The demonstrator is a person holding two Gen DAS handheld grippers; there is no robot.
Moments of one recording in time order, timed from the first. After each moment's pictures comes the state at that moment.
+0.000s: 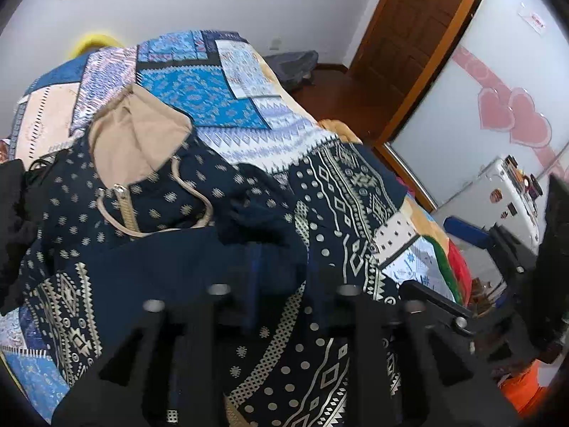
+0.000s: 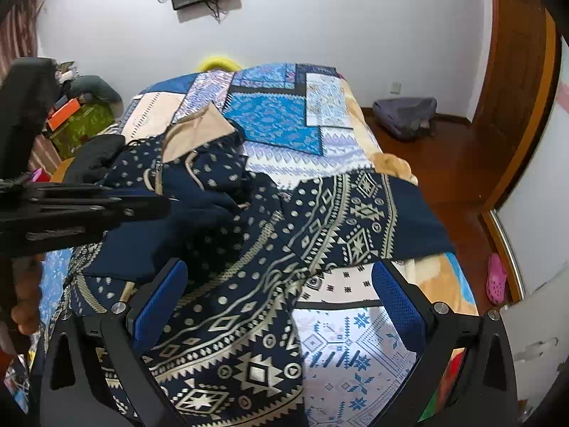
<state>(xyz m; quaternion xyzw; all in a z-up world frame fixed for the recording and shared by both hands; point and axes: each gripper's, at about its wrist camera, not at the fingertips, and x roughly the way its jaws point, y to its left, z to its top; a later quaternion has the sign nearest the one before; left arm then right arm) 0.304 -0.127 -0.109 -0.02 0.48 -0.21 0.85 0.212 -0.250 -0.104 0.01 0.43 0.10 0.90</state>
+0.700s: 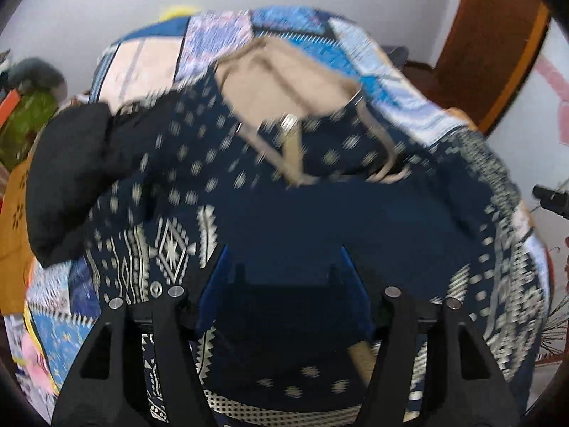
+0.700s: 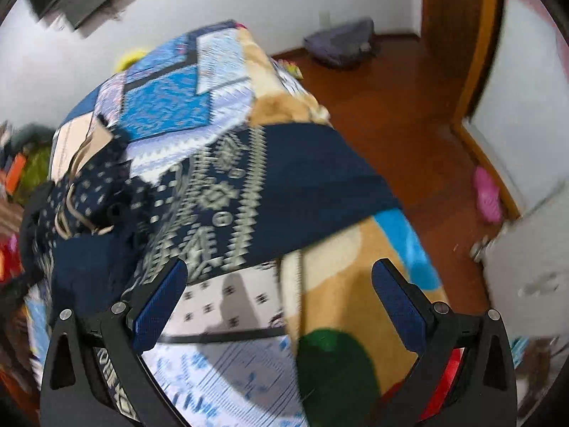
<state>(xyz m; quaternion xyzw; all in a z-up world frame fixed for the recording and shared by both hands) 0.313 -0.021 -0.187 0.01 0.51 -0.04 0.86 0.278 -0.386 -0.167 0.17 0.53 0.02 0.83</state>
